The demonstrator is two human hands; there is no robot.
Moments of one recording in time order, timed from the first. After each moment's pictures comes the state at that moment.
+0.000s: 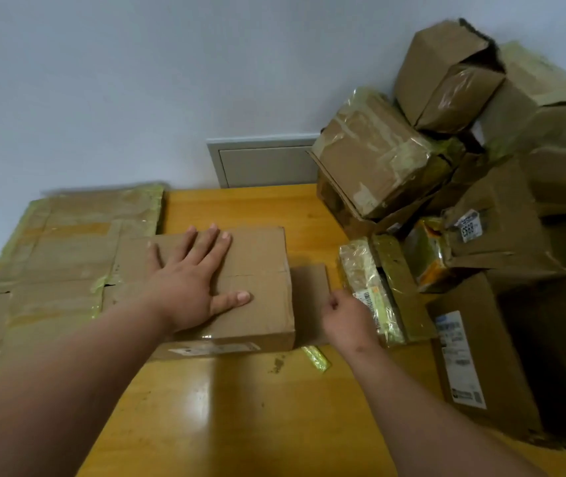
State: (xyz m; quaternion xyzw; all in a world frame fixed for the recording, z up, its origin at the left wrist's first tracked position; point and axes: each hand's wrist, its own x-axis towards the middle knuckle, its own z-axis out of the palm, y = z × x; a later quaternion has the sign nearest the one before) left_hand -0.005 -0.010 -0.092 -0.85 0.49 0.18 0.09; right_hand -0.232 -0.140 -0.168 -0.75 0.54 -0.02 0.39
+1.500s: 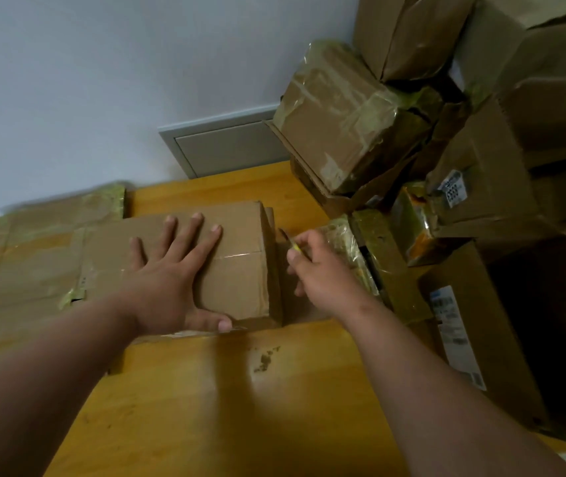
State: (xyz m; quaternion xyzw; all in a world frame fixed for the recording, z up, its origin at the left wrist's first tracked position) left_hand -0.011 -0.040 -0.090 -0.79 0.56 0.21 0.12; right_hand -0.222 -0.177 -0.118 -0.67 0.42 -0.09 0.61
